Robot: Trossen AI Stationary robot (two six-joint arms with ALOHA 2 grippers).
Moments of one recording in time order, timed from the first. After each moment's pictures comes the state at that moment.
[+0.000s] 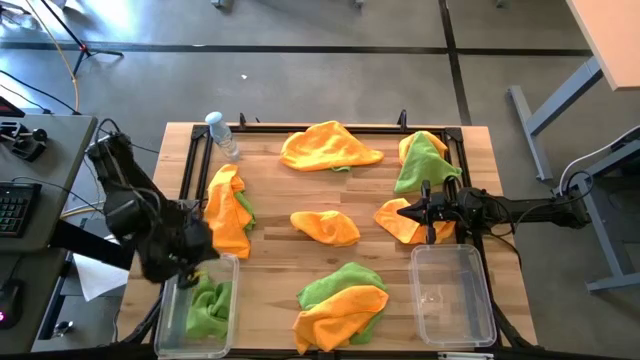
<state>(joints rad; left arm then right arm) -0.94 1.03 1.11 -1.20 -0.46 -1.05 0.01 0.16 0.01 0.01 0.02 0.07</state>
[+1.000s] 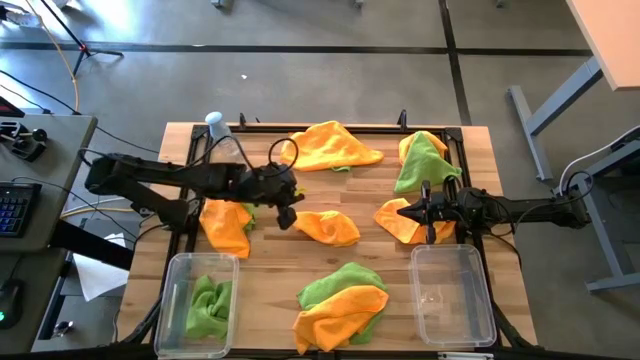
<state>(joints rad) -0.04 1.34 1.11 -0.49 -0.24 -0.36 0.01 0.16 0.01 0.01 0.02 0.11</state>
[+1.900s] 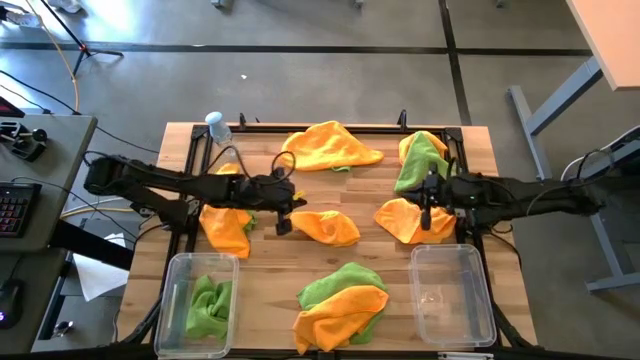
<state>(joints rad) -0.02 1.32 0.82 -0.11 -0.21 -0.05 0.04 0.57 0.51 -0.34 0.26 0.11</state>
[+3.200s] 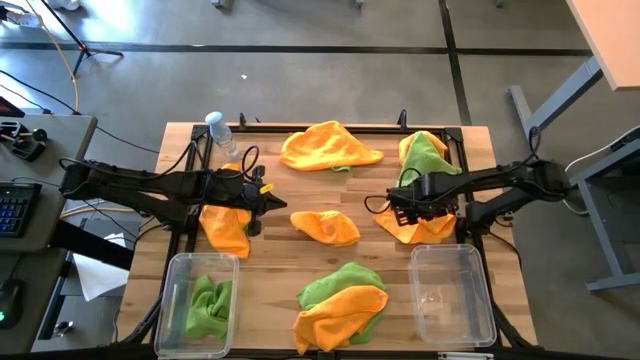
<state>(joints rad) -0.02 1.00 0.68 -0.17 -0.08 0.06 -0.08 1.35 0.76 -1.13 0.04 1.26</state>
